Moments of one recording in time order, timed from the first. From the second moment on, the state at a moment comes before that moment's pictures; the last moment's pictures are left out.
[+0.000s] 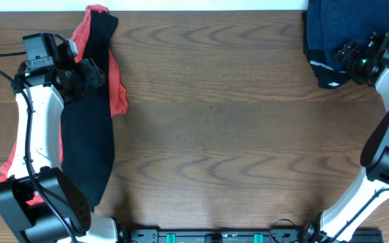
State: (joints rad) left arm 0.26 1.67 1.38 -0.76 0.30 -0.26; right arm -0.38 2.09 1.54 -0.36 -0.39 0.42
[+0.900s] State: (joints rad) left arm 0.26 1.70 1.37 -0.75 0.30 -0.25; right arm -0.38 1.99 1.55 0.26 -0.16 0.07
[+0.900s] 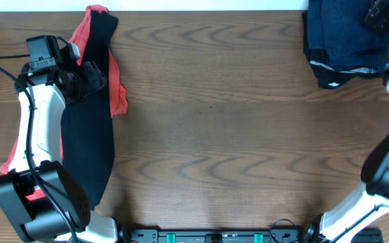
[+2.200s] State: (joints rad) left arm 0.26 1.72 1.37 -0.73 0.30 -0.22; right arm -0.28 2.53 2.02 -0.03 -0.10 -0.04
